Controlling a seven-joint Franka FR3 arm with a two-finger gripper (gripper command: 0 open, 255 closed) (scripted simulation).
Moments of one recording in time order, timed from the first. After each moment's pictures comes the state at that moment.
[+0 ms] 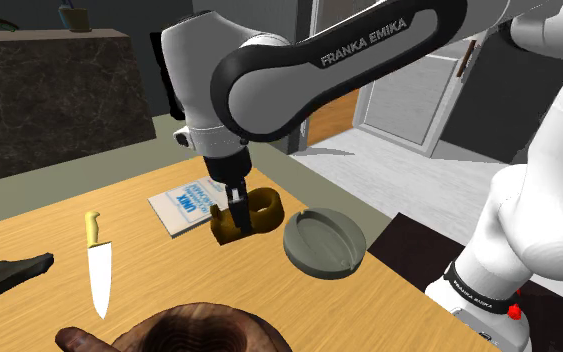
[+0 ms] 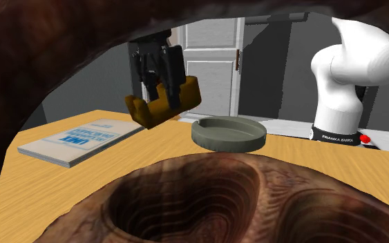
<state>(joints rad) 0.34 0.11 0.38 -1.92 -0.05 1.86 -0.25</state>
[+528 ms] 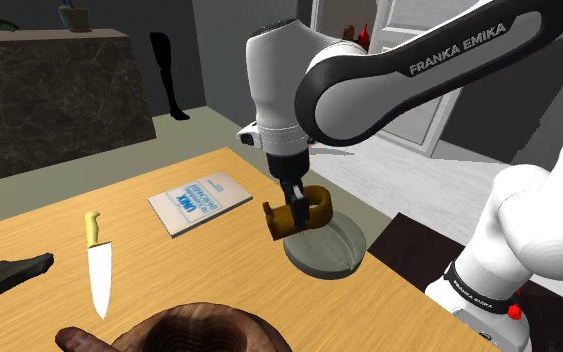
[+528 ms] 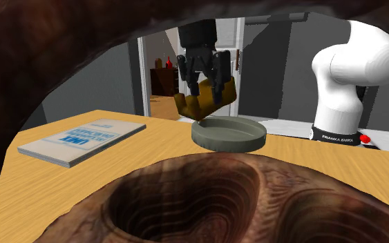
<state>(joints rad) 0.30 -0.21 0.33 -2.29 0.04 1.92 -0.39</state>
